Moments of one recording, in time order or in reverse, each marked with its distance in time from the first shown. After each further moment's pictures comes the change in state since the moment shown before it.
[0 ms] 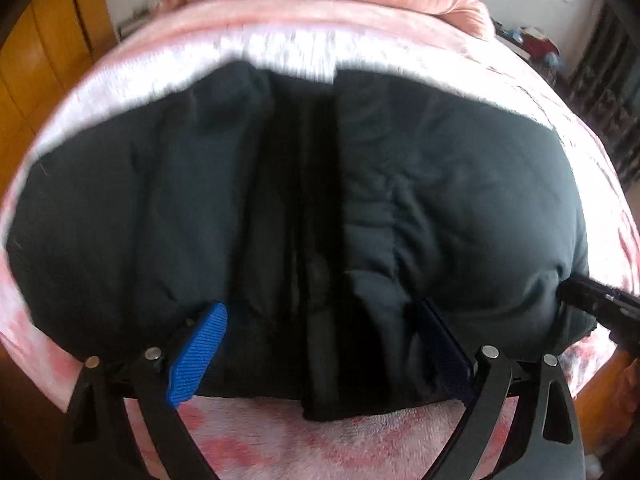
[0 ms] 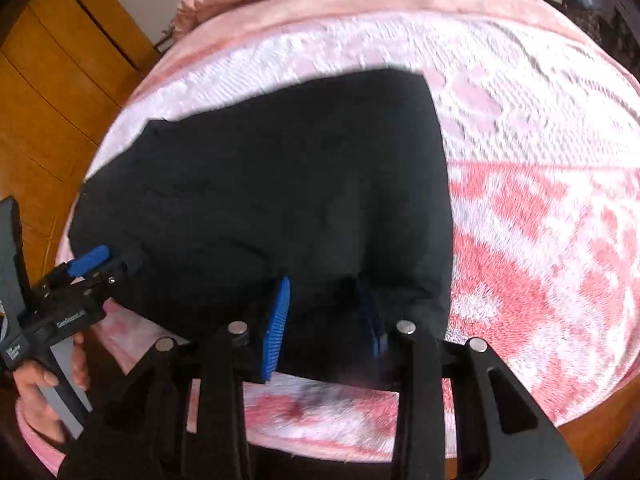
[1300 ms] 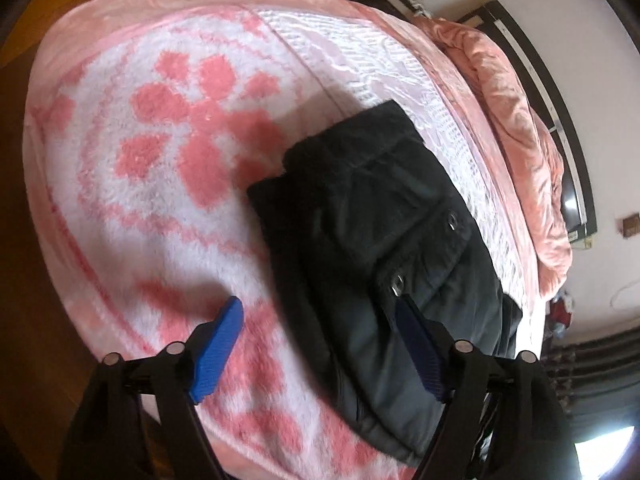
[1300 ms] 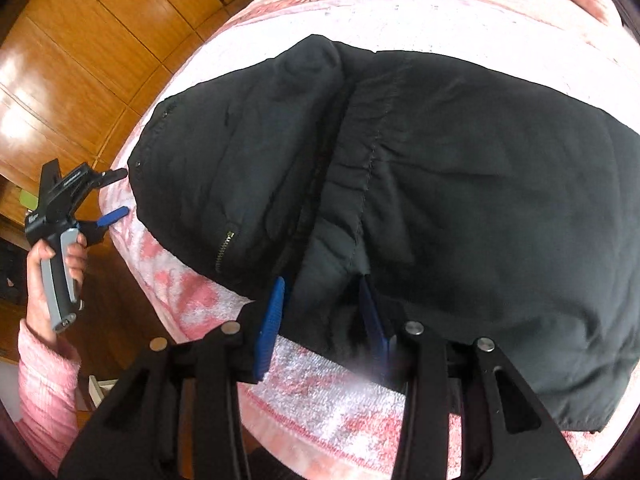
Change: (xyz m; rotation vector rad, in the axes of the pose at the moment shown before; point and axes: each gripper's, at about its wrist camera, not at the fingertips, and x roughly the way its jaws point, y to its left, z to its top) left arm -0.025 0.369 -0.034 -0.894 -0.136 -0.189; right arm 0.054 0.169 0.012 -0.265 0.143 0.203
